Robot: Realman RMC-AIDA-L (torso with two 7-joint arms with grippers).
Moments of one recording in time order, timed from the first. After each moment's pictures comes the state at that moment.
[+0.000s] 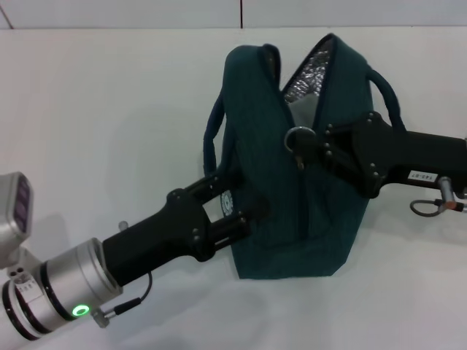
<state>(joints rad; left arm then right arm) -0.45 -2.10 0.87 -0.03 1.47 1.70 -0.88 0.58 2.03 -1.15 -0.43 -1.36 -1.67 1.17</state>
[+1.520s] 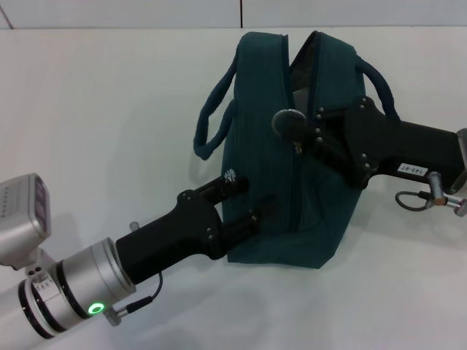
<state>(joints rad) -0.48 -2.11 0.87 -0.10 1.45 1.64 -0.83 0.59 2.03 -1.33 -0.37 -1.11 -1.67 1.05</state>
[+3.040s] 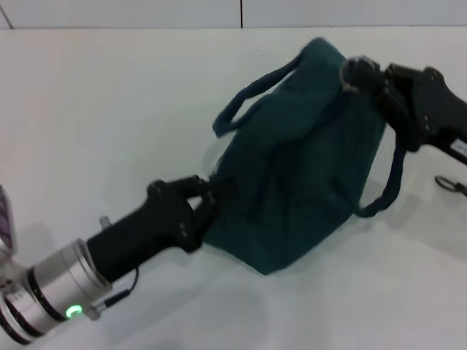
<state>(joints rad) -0.43 -2.10 0.87 -0.07 1.39 1.70 -0.71 0.50 2.02 -1.37 -0.31 -0.82 -1.70 0.97</state>
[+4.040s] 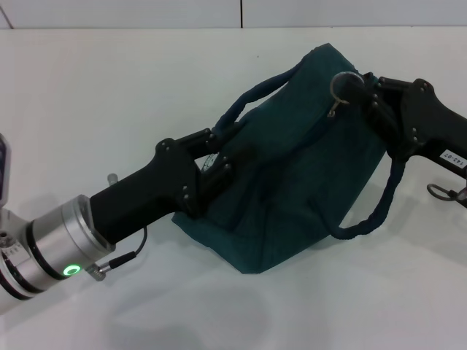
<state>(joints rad) -0.50 -2.10 0.88 0.03 1.38 1.78 -0.84 0.49 2.03 -1.40 -0.31 -0.82 -1.67 0.95</state>
